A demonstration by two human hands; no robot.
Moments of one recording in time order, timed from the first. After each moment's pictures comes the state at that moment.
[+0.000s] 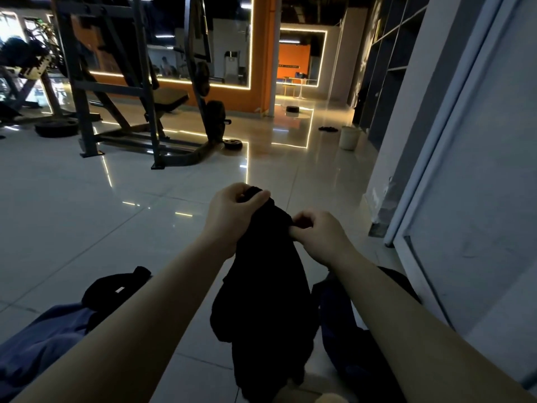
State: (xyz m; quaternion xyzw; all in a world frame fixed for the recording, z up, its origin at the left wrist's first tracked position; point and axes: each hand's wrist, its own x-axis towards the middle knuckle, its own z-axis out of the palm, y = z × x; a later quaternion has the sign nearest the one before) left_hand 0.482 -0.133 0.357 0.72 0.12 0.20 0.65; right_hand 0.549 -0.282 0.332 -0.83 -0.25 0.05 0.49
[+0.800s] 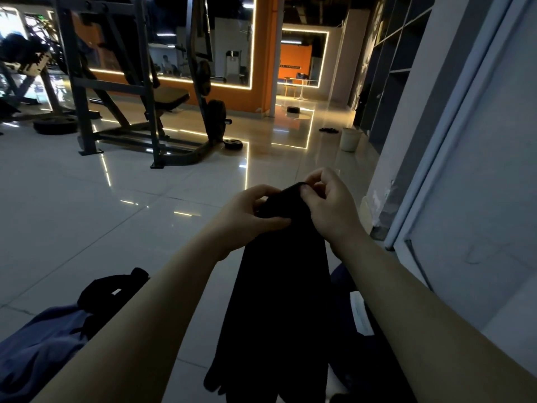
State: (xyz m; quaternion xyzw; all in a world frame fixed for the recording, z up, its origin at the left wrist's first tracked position) left_hand 0.484 -0.117 0.362 0.76 -0.06 0.06 0.64; right_hand 0.547 -0.270 0.373 -0.76 -0.28 -0.06 0.58
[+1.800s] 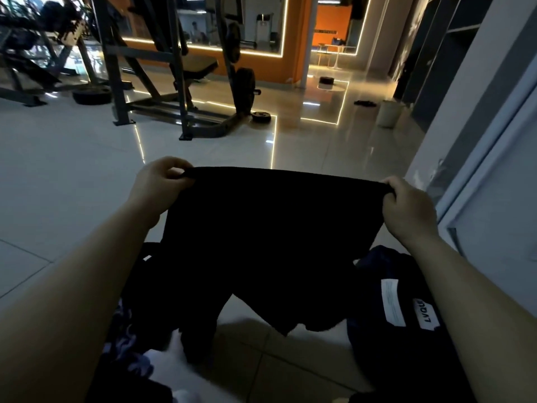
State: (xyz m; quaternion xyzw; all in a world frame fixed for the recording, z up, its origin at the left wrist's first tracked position) left_hand 0.469 0.024 0.321 0.78 0.24 0.25 0.52; right_hand 0.643 -0.315 0.305 -0.91 -0.22 -0.17 0.31
